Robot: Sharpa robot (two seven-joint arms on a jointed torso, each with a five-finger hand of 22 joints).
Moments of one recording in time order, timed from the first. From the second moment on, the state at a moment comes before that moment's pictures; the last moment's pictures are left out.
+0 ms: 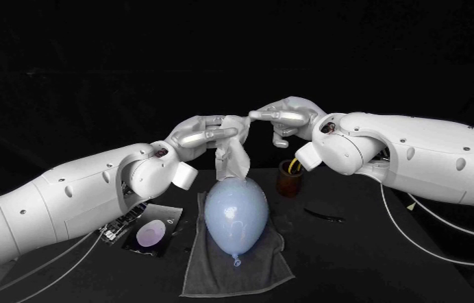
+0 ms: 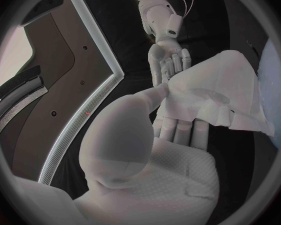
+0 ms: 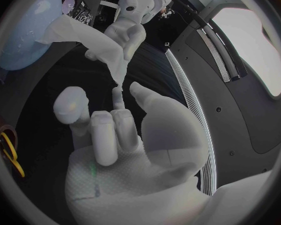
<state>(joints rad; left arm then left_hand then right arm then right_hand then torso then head) 1.26 -0.66 -0.01 1.33 -0.09 0.08 0.31 1.46 -0.04 0.54 -0.10 0.05 0.73 0.13 0.16 0.15 1.21 0.08 0.29 0.17 1.00 0.05 0.55 0.36 0.16 0.76 0.23 0.46 0.27 1.48 -0.80 -0.15 1.54 -0.28 -0.31 0.05 1.09 -0.07 0.43 0.01 0.05 0.91 0.14 0.25 0.47 1.47 0.05 1.47 1.31 1.47 -0.02 1.54 1.31 0.09 1.33 0.08 0.96 1.31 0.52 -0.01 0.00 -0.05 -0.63</state>
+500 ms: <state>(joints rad) 1.26 -0.66 -0.01 1.33 -0.09 0.08 0.32 1.45 -0.05 0.55 -0.11 0.04 0.72 0.12 0.16 0.15 1.21 0.08 0.28 0.16 1.01 0.06 0.55 0.36 0.16 0.74 0.23 0.47 0.28 1.47 -0.78 -0.16 1.52 -0.28 -0.29 0.03 1.08 -0.08 0.37 0.05 0.05 0.90 0.15 0.22 0.46 1.47 0.06 1.46 1.31 1.47 -0.02 1.54 1.31 0.11 1.32 0.09 0.93 1.31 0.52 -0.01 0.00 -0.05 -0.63</state>
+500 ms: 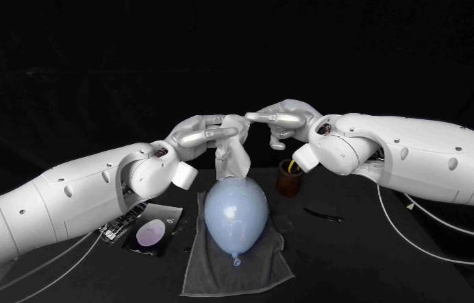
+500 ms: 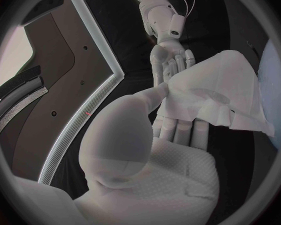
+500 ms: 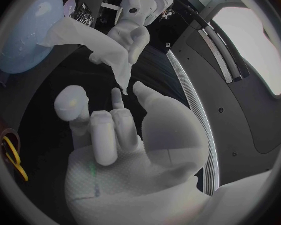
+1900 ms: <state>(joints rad) 1.26 -0.66 -0.01 1.33 -0.10 0.08 0.31 1.45 -0.04 0.54 -0.13 0.05 0.72 0.12 0.15 0.15 1.22 0.08 0.28 0.16 1.01 0.06 0.55 0.36 0.16 0.73 0.23 0.50 0.30 1.46 -0.78 -0.16 1.54 -0.25 -0.32 0.09 1.30 0.02 0.44 -0.04 0.04 1.05 0.09 0.27 0.48 1.47 0.01 1.55 1.31 1.47 -0.05 1.56 1.31 0.10 1.36 0.06 1.04 1.31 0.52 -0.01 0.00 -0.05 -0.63</state>
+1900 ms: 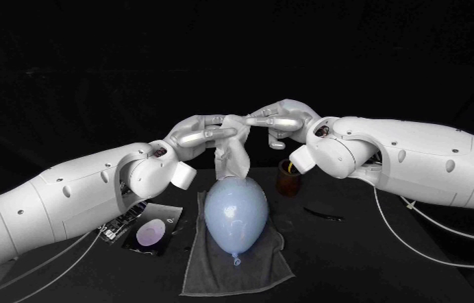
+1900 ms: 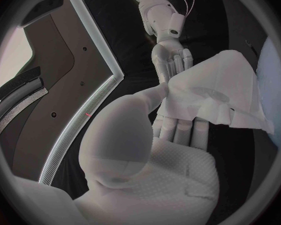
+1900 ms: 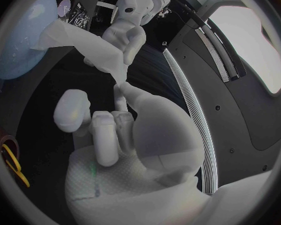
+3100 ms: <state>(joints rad) 1.27 -0.67 -0.01 1.31 -0.19 -0.07 0.30 1.33 -0.14 0.40 -0.05 0.05 0.52 0.12 0.10 0.13 0.79 0.25 0.23 0.07 0.60 0.21 0.50 0.32 0.11 0.50 0.29 0.18 0.09 1.46 -0.80 -0.16 1.56 -0.24 -0.40 0.14 1.30 0.02 0.47 -0.05 0.05 1.05 0.09 0.28 0.48 1.47 0.01 1.55 1.31 1.47 -0.05 1.56 1.31 0.09 1.37 0.05 1.04 1.31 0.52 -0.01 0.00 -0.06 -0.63</state>
